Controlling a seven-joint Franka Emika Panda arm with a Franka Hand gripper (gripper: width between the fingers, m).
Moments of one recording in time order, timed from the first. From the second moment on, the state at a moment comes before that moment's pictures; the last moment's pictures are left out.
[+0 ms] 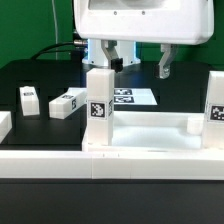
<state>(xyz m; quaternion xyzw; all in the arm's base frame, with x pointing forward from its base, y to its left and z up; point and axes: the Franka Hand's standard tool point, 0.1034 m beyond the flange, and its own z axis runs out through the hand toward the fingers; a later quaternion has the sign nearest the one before) 0.594 -0.007 0.119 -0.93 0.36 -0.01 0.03</state>
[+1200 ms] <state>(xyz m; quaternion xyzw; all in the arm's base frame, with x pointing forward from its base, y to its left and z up) 0.550 0.012 0.097 -0.81 0.58 0.01 0.05</state>
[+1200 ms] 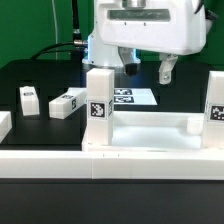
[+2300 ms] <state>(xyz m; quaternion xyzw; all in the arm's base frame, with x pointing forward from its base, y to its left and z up) 0.520 0.014 0.058 -0.70 0.71 0.04 0.03</state>
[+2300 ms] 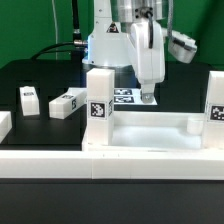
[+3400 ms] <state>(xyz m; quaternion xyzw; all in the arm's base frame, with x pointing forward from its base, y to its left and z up) 0.505 0.004 0.013 -0.71 0.70 0.05 -0.01</state>
